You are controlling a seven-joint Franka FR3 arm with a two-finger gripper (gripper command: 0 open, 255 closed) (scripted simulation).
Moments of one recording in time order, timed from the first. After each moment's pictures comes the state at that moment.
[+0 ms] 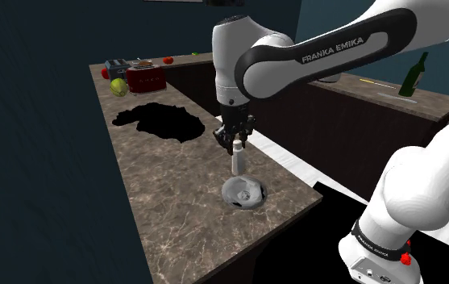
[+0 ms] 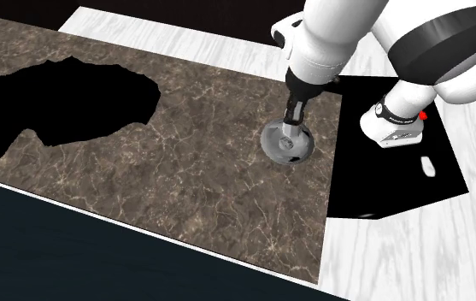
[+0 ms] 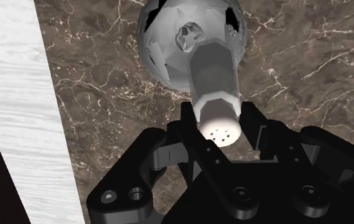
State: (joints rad) arm 0.10 -0.33 0.32 -2.26 -0.02 1.92 0.61
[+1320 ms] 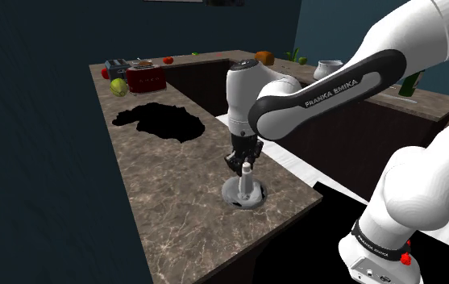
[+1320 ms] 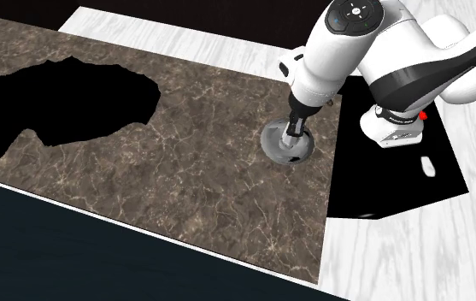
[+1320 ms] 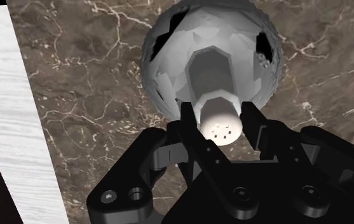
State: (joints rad) arm 0.10 -0.34 0.32 -2.50 -0.02 2.14 0.60
